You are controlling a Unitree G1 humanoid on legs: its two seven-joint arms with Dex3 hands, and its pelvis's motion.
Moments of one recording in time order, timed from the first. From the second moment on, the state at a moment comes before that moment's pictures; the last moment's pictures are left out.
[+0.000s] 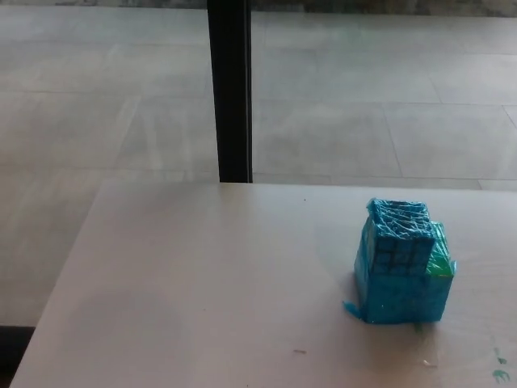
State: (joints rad) left_arm 0.24 0.60 0.62 0.98 -0.13 0.10 -0.11; right_arm 0.01 -0.61 0.02 0.91 -0.15 -0.06 0.20
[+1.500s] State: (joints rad) left_arm -1.11 0.25 -0.43 0.44 0.14 0.21 -0.18; right_arm 0.00 -0.64 0.03 0.90 -0.15 -0.11 0.27
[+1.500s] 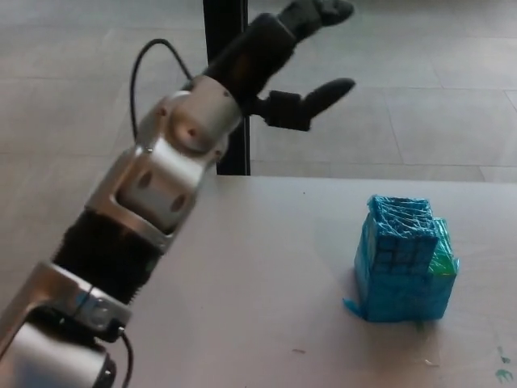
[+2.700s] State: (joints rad) left_arm -1.21 0.02 -0.72 0.70 0.33 0.45 -0.49; right_arm -0.04 -0.65 0.05 0.87 -0.17 -0.10 0.30
